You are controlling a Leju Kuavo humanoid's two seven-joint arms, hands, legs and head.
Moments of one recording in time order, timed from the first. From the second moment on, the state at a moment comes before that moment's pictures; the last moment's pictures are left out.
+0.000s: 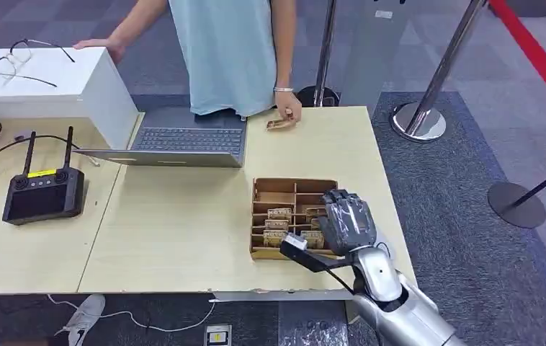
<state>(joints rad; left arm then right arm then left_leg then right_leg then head) -0.11 0.00 -1.16 -0.21 0.64 0.50 0.09 -0.32 -0.29 0.69 -1.36 1.21 -0.46 0.48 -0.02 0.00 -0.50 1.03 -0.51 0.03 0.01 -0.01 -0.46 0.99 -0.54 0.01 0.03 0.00</state>
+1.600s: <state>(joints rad) -0.11 -0.01 -1.16 -0.21 0.63 0.49 0.11 -0.34 -0.27 0.70 -1.34 1.22 -0.42 0.46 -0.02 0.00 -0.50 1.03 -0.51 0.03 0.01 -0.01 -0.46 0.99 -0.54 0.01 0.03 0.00</state>
